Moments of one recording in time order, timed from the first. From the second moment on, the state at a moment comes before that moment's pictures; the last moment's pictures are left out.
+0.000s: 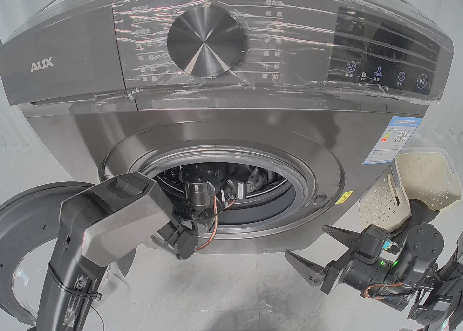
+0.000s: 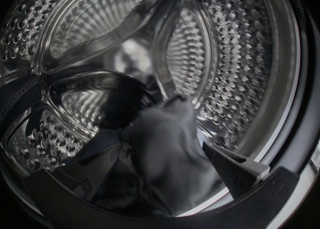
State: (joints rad) left arm -0.57 2.54 -1.32 -1.24 0.15 -0.05; right arm 0.84 1.80 -0.09 -1.55 -0.19 0.21
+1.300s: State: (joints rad) left arm -0.86 1.60 -0.06 -1.55 0.33 -0.20; right arm 0.72 1.47 -0.02 -1.37 -0.25 0.20
